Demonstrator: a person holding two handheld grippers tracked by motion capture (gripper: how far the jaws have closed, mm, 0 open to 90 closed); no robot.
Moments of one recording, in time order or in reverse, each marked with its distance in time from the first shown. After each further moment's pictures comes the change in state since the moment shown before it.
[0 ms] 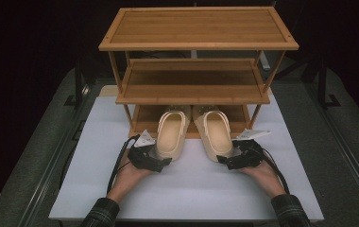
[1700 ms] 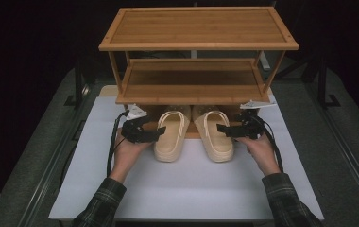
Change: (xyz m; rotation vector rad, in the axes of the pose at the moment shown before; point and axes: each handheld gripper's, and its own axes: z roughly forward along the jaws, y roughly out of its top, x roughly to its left) left arm 0.034 0.056 -0.027 -0.097 0.148 -0.099; right arm -0.028 0.070 -0.009 -0.097 -0.075 0.139
